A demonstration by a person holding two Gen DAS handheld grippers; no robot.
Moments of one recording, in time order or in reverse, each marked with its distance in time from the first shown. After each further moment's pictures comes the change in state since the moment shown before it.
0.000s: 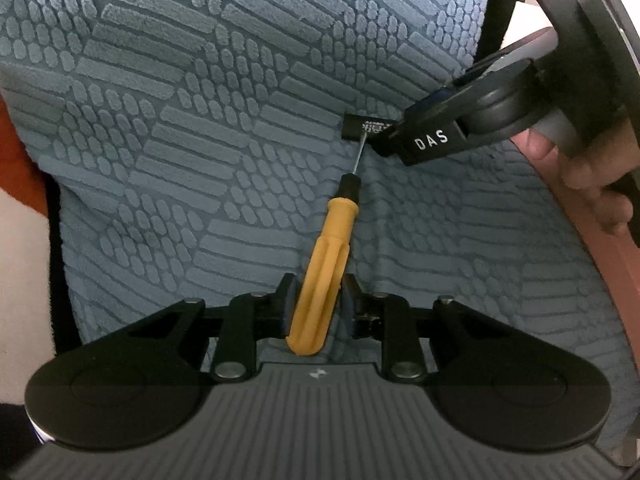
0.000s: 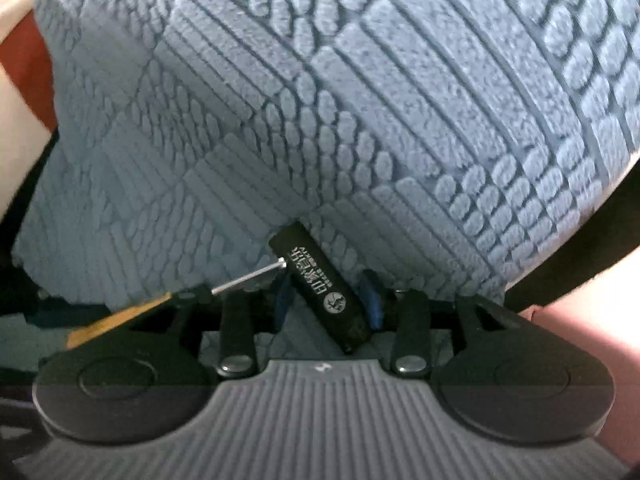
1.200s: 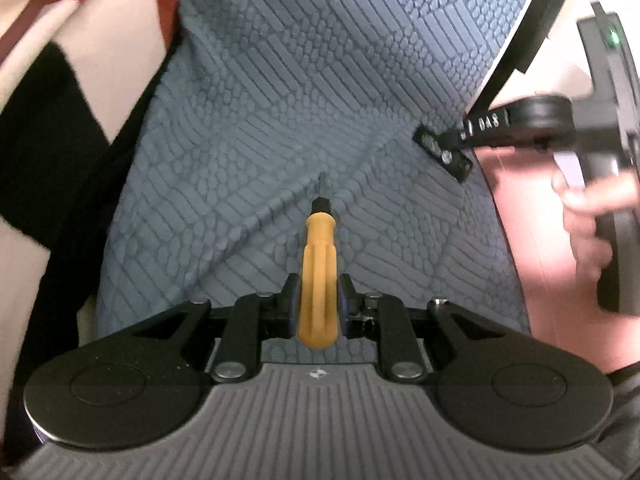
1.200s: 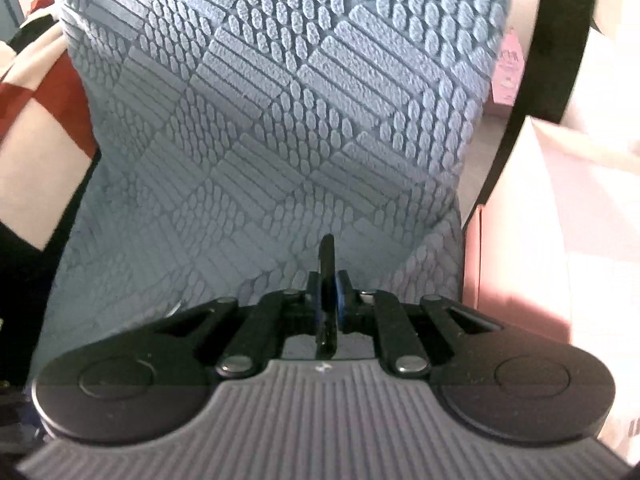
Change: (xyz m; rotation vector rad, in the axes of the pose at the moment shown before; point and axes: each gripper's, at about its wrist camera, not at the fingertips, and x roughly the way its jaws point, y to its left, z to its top) left arm -0.095 -0.021 -0.107 -0.446 -0.076 -0.025; right arm -0.124 0.008 -0.079 0.202 -0.062 -0.019
